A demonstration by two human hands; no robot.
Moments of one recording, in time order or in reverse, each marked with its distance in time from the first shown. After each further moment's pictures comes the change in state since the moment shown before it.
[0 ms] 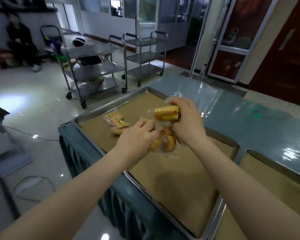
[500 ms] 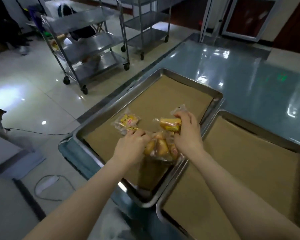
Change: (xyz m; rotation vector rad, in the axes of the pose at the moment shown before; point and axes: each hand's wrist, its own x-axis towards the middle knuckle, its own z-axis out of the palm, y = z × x) left_hand 0.034 -0.190 0.155 -0.125 -0.339 -0.261; right_hand 0.098 0.040 0.197 0.089 -0.177 0.376
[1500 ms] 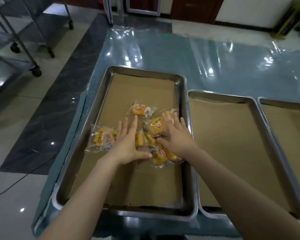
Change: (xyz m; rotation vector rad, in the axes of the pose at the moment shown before) left_hand 0.122 -0.105 0.050 -0.458 -0.420 0.280; right_hand 0.022 -0.005 0.077 -0.353 -0.011 0.400
